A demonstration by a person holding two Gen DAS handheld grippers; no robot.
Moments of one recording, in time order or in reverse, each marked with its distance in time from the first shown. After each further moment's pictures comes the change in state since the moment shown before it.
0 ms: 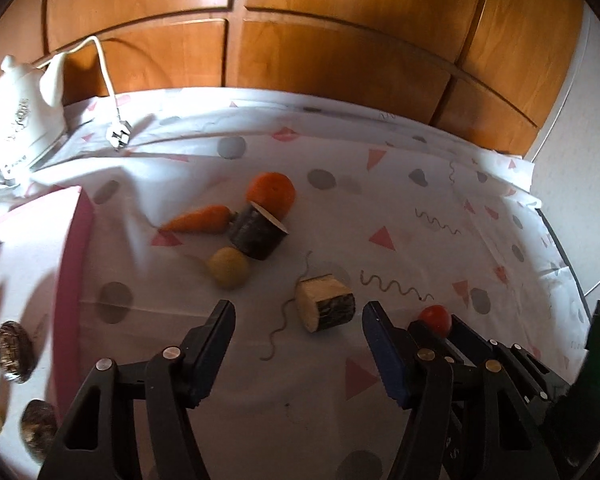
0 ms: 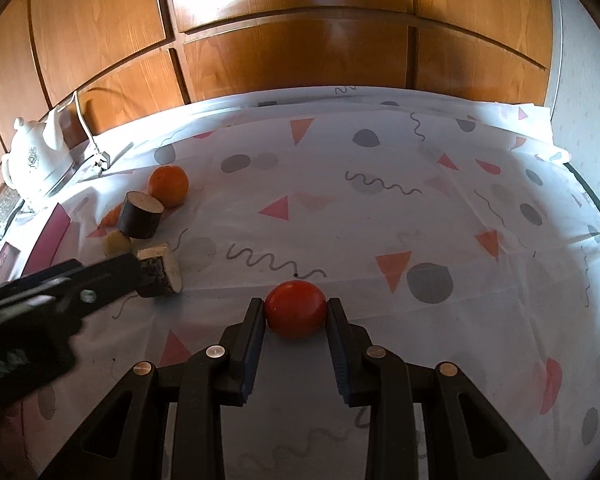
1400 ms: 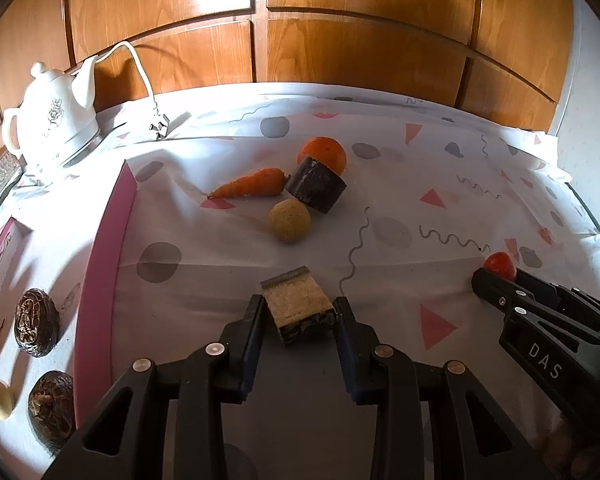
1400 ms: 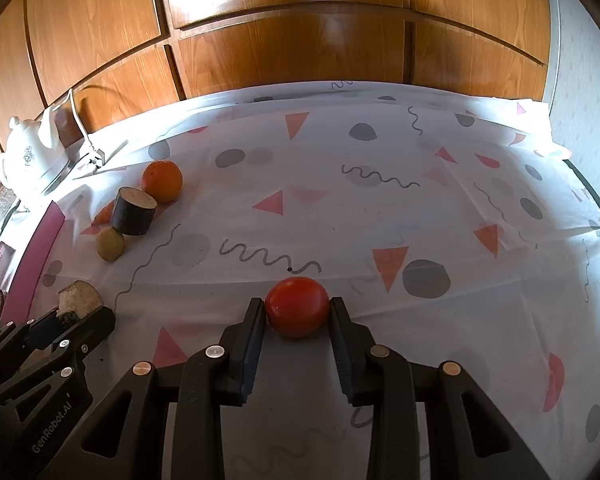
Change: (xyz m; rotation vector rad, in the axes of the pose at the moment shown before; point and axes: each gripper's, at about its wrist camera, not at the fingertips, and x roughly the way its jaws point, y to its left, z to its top) left arm 0.004 0.023 -0.043 0.065 -0.067 0.135; right arm 0.006 0.001 -0.002 0.005 0.006 -0.015
